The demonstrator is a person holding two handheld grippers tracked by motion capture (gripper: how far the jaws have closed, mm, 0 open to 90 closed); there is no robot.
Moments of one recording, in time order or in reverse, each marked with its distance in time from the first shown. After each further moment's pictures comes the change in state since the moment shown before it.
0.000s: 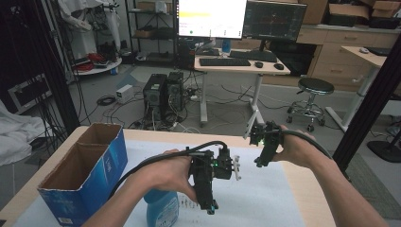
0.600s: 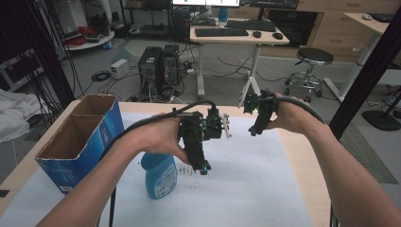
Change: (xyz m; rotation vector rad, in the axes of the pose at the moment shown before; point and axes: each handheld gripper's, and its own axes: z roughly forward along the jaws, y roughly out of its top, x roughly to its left) left arm 0.000 -0.010 -0.018 -0.014 0.025 -0.054; right arm 0.007 0.006 0.000 -0.006 0.003 -0.016
